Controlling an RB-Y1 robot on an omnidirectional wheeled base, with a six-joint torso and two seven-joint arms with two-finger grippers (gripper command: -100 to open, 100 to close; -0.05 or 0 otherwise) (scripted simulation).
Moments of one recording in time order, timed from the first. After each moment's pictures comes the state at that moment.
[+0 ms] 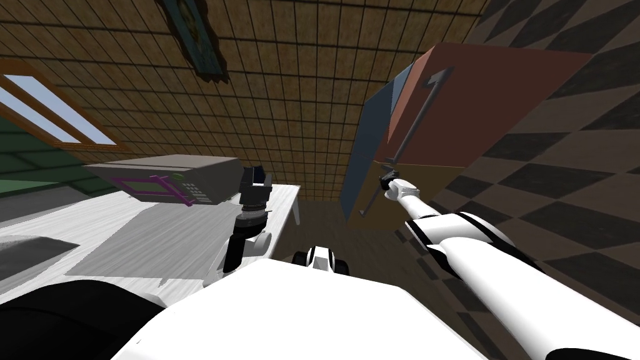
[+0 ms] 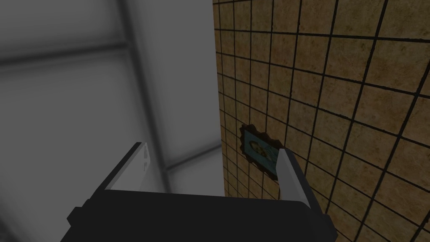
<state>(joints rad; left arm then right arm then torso) 0.46 0.02 0.06 -2.35 -0.07 -0.56 0.09 -0.99 -0.69 0.34 -0.51 0.76 0.24 0.89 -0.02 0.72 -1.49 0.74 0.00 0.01</state>
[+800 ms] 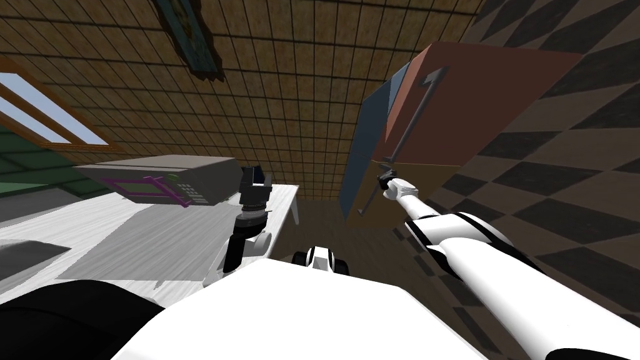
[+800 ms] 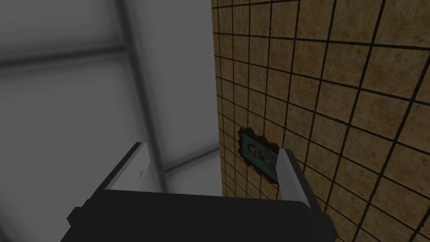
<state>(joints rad) 0.46 0.02 0.06 -2.35 -0.07 -0.56 0.09 -0.98 -0.69 0.35 -0.54 0.73 0.22 0.90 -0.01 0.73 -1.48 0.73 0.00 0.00</state>
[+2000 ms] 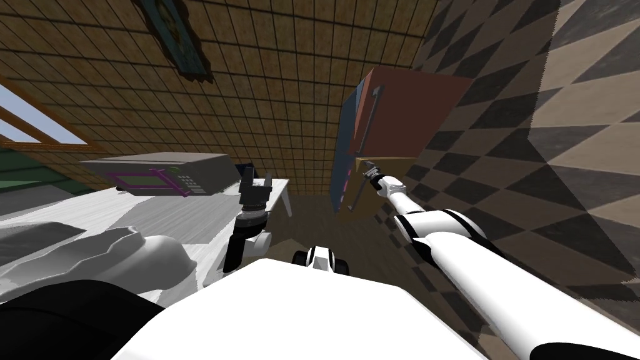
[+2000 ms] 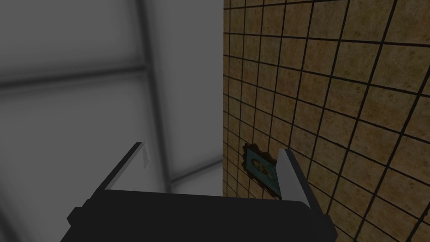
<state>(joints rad) 0.46 0.02 0.06 -2.35 -0.07 -0.56 0.09 -1.03 -0.58 0.21 -0.51 1.07 -0.08 0.74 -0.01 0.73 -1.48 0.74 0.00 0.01</state>
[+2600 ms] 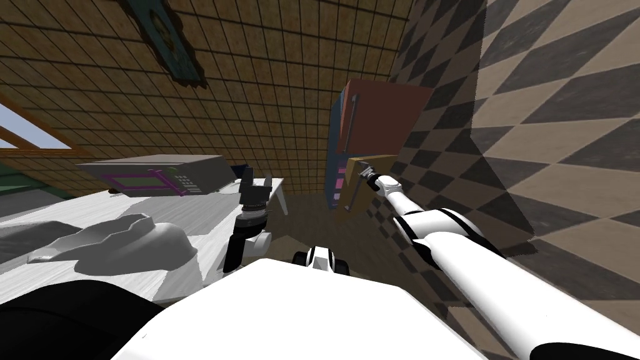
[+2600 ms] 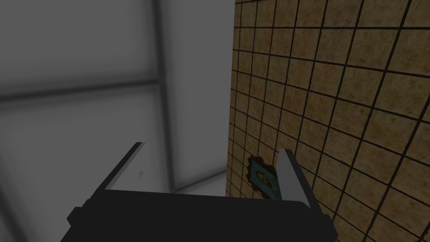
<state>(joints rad) 0.46 0.02 0.06 -2.35 -0.07 -0.56 0.09 -1.03 -0.58 0.28 -0.55 1.16 -0.15 0.59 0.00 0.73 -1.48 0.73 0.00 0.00</state>
